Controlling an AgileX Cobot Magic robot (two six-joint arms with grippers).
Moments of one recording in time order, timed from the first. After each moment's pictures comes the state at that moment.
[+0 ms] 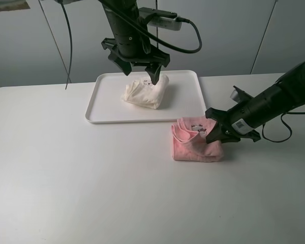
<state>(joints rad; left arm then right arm) -0.63 2.22 -2.08 0.07 1.19 -0.10 0.10 2.00 -0.87 1.06 0.64 -0.75</state>
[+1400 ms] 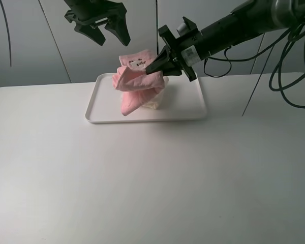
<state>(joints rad) -0.35 2.13 -2.14 -0.27 1.22 0.18 0.25 2.19 -1.61 1.19 1.13 -0.55</state>
